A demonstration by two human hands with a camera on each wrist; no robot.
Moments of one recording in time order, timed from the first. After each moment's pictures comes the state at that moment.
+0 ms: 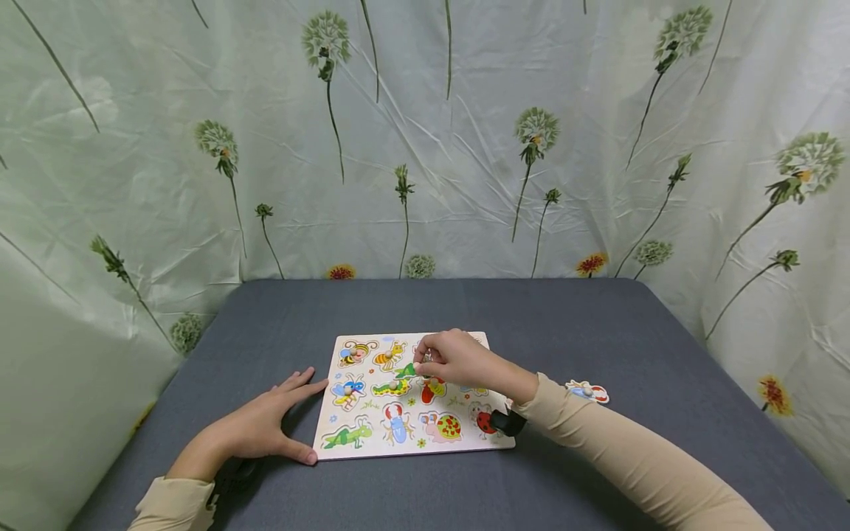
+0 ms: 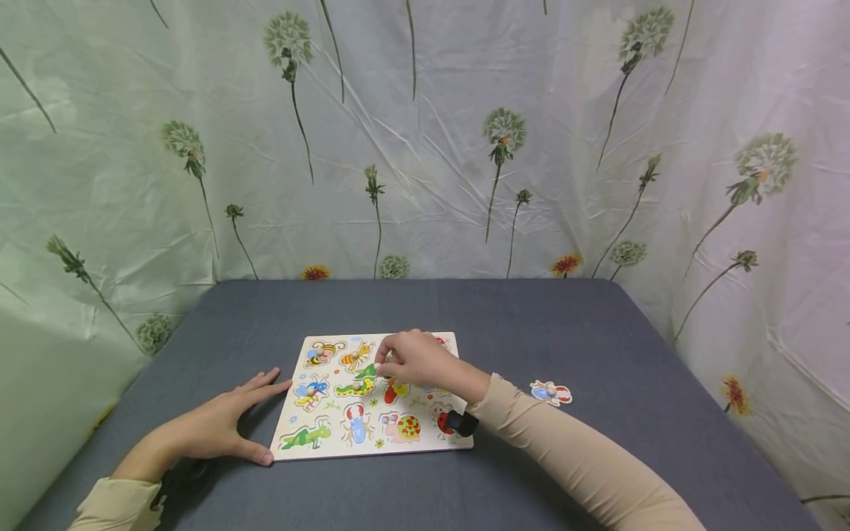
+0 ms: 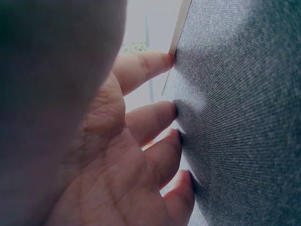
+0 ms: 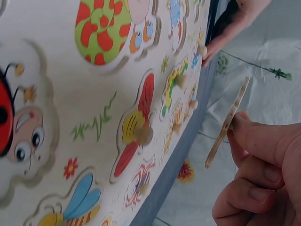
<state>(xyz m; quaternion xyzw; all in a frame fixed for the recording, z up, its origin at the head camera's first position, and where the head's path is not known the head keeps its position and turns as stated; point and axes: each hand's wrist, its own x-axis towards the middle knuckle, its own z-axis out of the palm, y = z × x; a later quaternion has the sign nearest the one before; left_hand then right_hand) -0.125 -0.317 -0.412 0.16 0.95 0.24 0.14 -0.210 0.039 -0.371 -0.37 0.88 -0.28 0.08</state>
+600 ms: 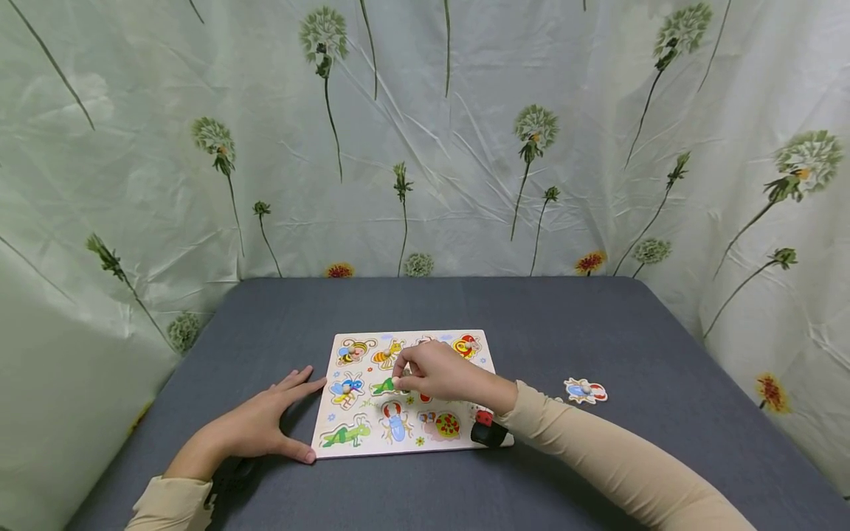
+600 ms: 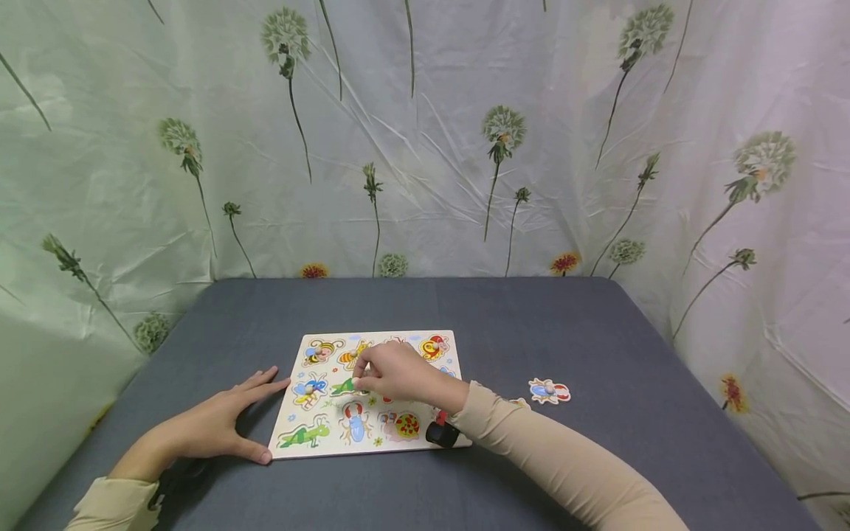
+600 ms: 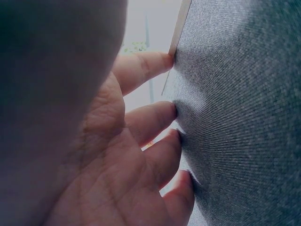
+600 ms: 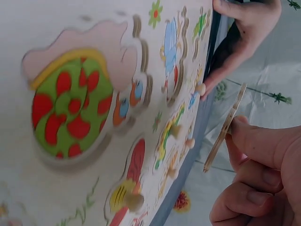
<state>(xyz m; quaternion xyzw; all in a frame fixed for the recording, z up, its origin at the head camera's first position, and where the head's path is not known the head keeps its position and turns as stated) -0.124 -0.317 -0.413 0.17 0.94 0.25 0.14 -0.195 0.011 -0.380 -0.38 0.88 -0.26 0.09</state>
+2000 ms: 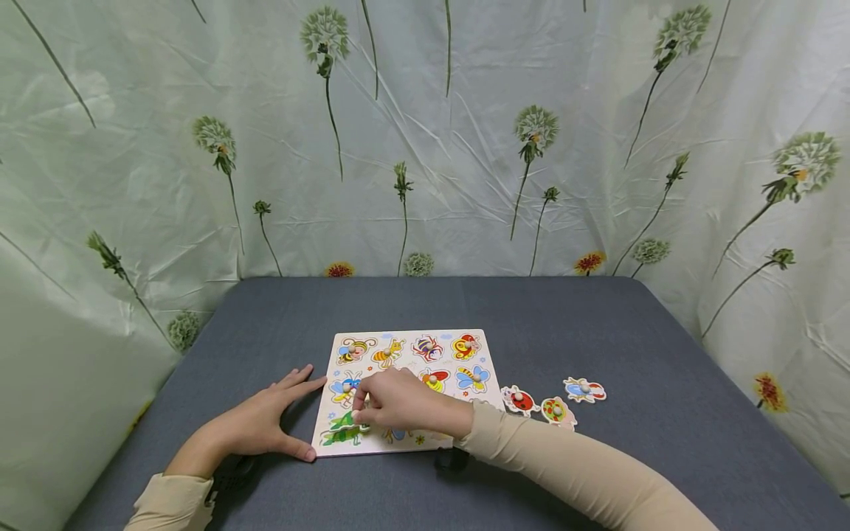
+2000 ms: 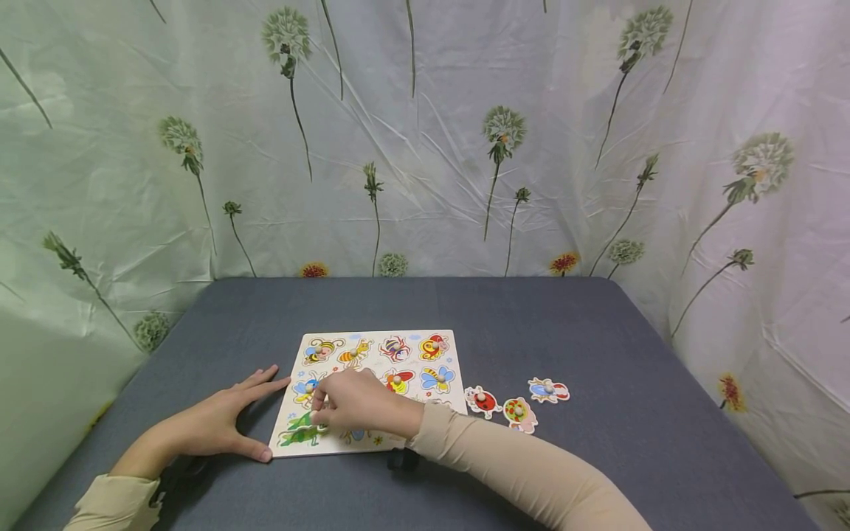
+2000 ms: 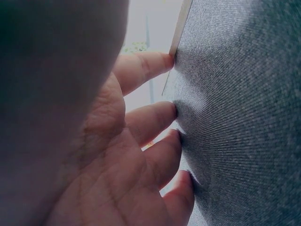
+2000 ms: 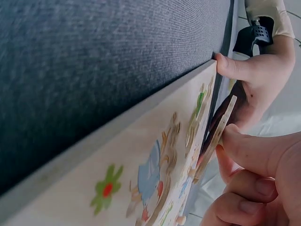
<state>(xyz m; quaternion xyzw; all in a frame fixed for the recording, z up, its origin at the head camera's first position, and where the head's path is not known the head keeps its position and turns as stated) -0.123 -0.318 -0.412 0.18 0.94 0.24 0.12 -0.163 -0.046 -0.394 -0.39 0.89 -0.22 0.11</state>
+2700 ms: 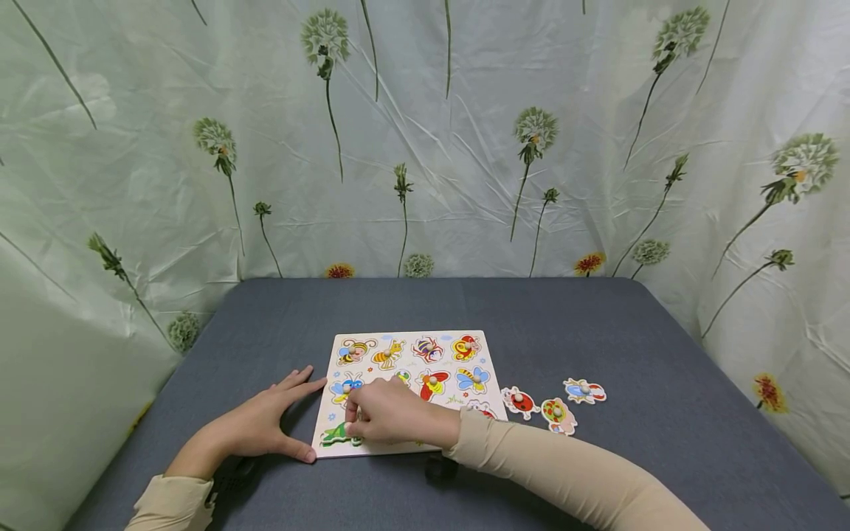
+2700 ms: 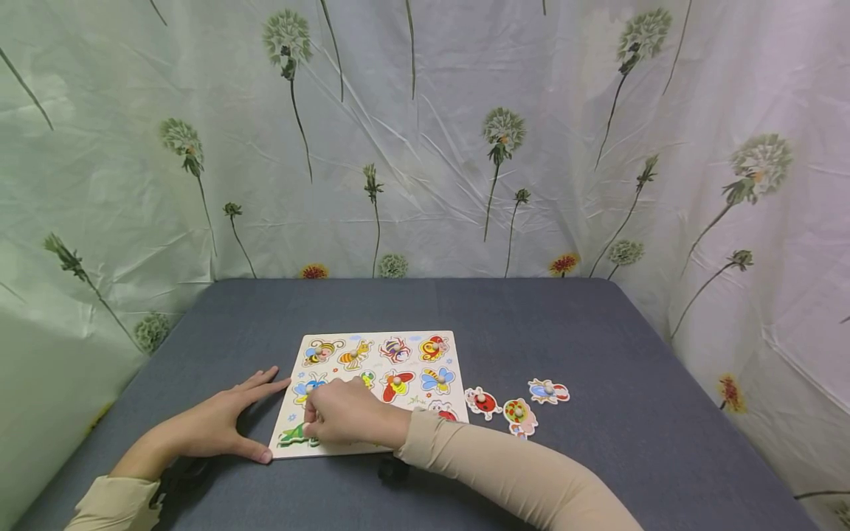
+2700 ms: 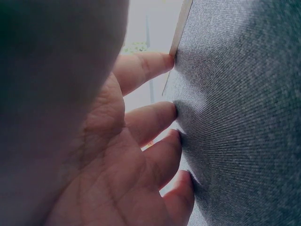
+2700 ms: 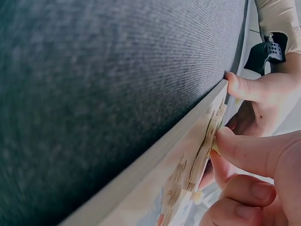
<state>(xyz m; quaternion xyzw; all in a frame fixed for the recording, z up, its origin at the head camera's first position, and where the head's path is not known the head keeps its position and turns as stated) -0.123 -0.318 -0.413 0.18 0.94 0.25 0.13 -0.152 -0.060 -0.400 -0.39 0.89 -0.18 0.12</state>
